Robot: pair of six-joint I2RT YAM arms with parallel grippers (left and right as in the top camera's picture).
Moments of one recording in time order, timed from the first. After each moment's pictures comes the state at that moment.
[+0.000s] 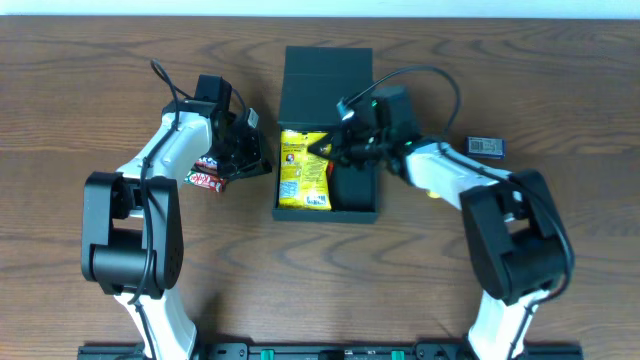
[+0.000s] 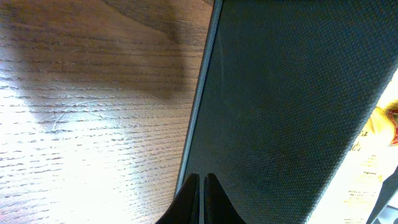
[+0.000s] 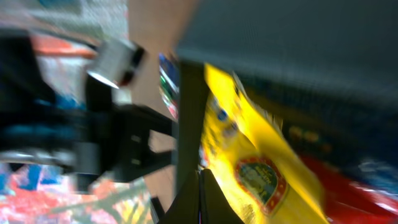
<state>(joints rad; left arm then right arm) -0.12 1.96 1.31 -0.81 0.54 -0.31 0.34 1.97 1.14 0.09 -0.89 0.83</state>
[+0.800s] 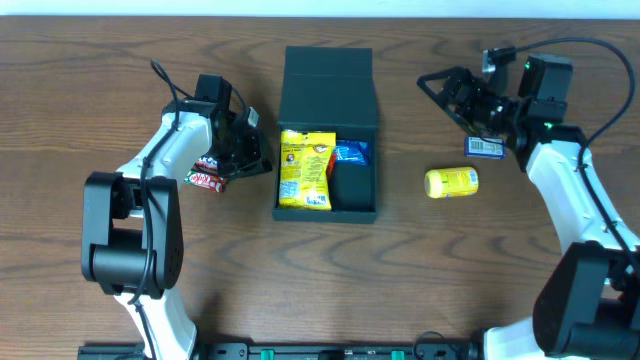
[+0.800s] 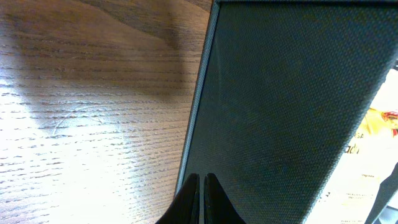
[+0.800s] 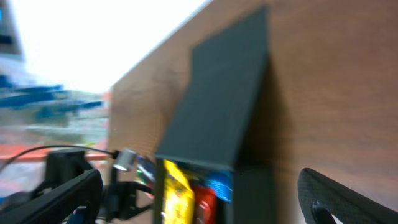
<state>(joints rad) -0.12 1.96 1.31 -0.80 0.54 -0.31 -0.10 1.67 1.18 -0.27 -0.77 0.58</state>
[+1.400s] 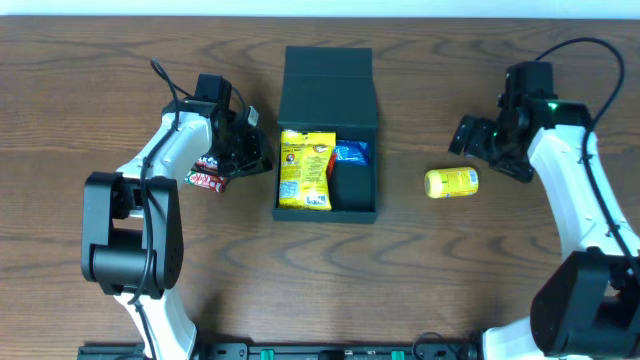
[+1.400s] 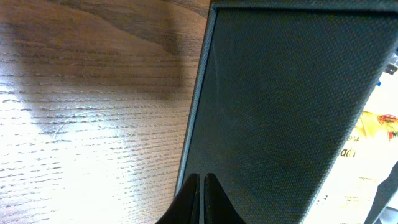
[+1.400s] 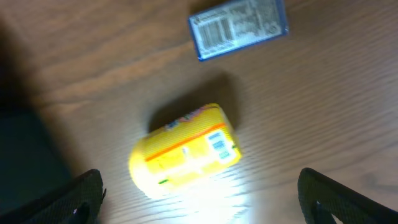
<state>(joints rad) -0.12 1.96 1.31 -0.79 0.54 -0.31 -0.05 1.68 1.33 -0.98 0.01 0.37</state>
